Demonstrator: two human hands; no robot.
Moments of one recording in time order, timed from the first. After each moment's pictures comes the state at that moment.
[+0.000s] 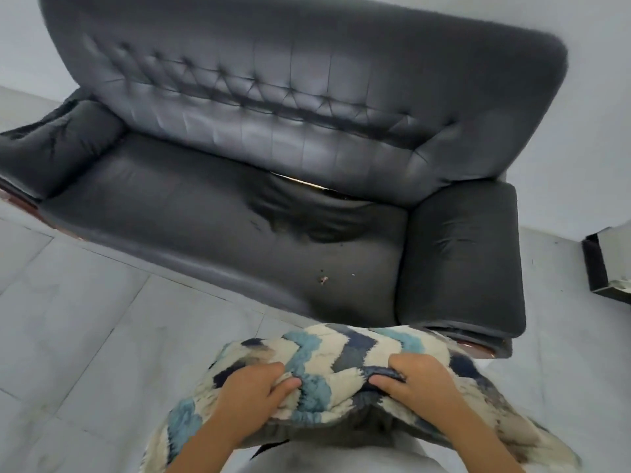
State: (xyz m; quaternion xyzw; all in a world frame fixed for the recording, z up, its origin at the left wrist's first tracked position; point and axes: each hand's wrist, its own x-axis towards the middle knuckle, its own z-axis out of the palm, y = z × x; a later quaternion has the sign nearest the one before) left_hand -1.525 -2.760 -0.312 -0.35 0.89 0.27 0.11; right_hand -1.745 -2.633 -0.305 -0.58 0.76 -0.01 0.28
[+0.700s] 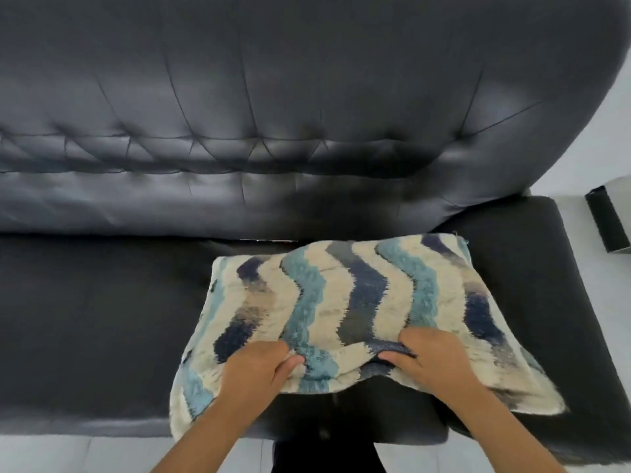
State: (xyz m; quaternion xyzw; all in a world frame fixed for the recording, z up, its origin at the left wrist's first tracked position) left_hand -1.786 -3.116 -0.418 -0.20 0.97 0.12 -0.02; right_hand -1.967 -2.932 -0.402 -0.50 0.86 -0.12 0.03
